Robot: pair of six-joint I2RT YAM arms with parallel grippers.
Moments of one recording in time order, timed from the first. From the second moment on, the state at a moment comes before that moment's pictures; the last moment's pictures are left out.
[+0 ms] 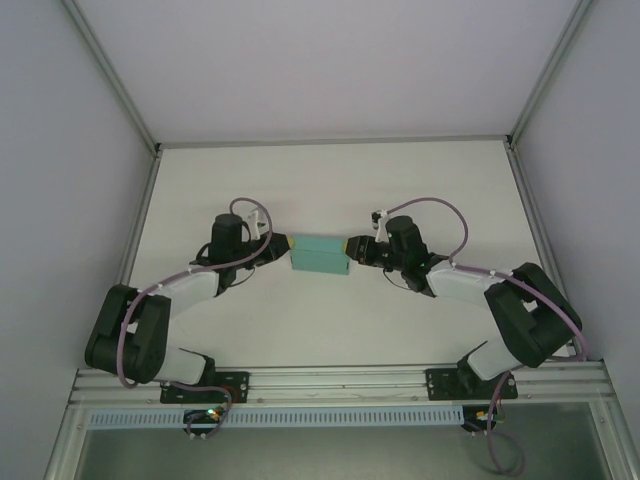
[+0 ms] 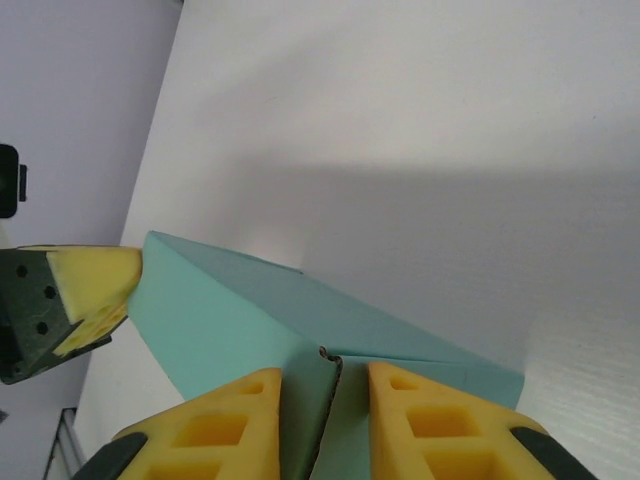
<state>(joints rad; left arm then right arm) -0.37 1.42 0.56 0.27 0.58 -0.72 0.50 1.51 0.62 0.34 -0.31 0.77</state>
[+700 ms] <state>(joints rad) -0.41 1.40 0.66 0.09 0.48 -0.62 0.48 1.44 0.74 -0.01 -0.32 0.74</state>
